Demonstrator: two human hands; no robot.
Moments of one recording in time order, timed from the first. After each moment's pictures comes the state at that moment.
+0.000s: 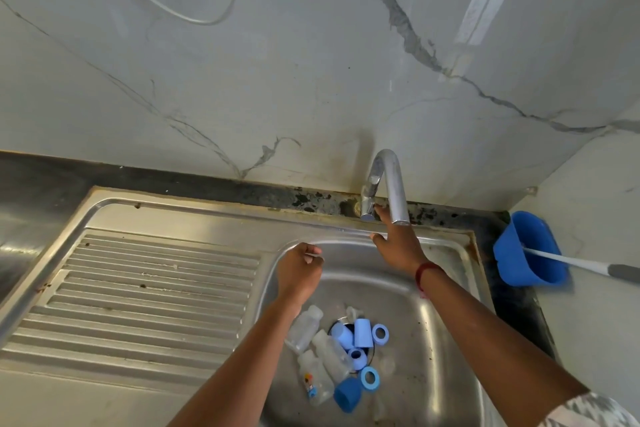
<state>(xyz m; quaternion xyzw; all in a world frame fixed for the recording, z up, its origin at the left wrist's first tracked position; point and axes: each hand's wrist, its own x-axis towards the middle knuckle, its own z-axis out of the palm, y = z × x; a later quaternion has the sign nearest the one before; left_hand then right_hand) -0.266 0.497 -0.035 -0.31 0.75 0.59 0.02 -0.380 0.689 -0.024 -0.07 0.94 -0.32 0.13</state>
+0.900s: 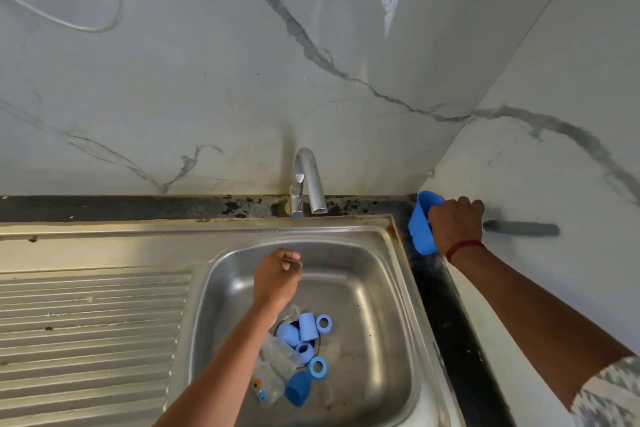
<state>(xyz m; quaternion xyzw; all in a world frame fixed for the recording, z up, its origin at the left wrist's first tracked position) -0.264 0.562 -0.027 -0.20 0.77 0.61 0.05 -0.338 0.857 0.098 0.05 0.95 0.32 0.03</state>
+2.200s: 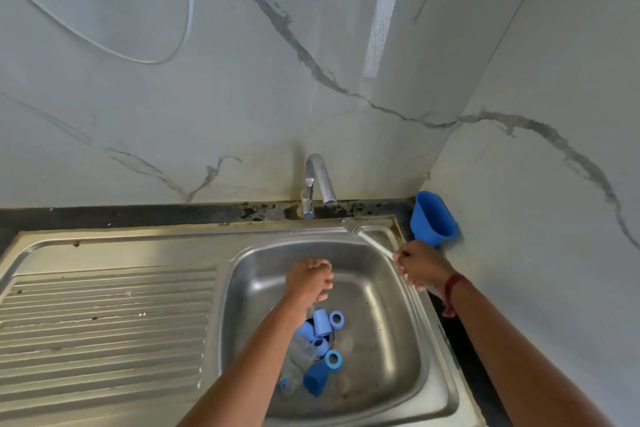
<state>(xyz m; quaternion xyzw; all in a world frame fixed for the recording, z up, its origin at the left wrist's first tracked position) -0.213 0.581 0.031 -0.20 0.66 0.70 0.17 -0.239 0.801 0.094 0.11 0.92 -0.32 0.19</state>
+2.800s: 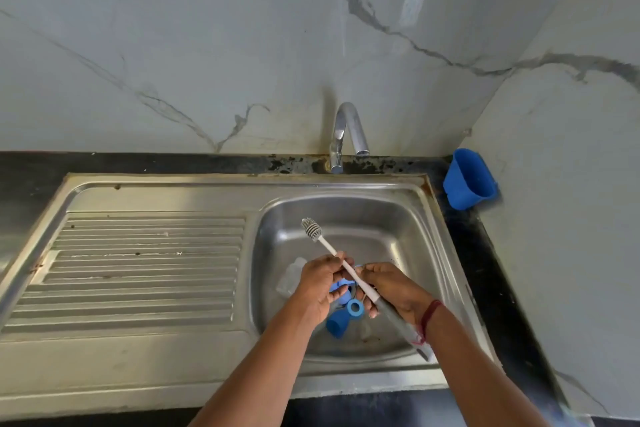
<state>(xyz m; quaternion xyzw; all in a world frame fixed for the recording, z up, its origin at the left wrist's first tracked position) -0.152 0.575 -0.021 -0.33 0.49 0.78 0.20 -0.157 0.724 0.014 0.10 0.71 -0.59 0.37</state>
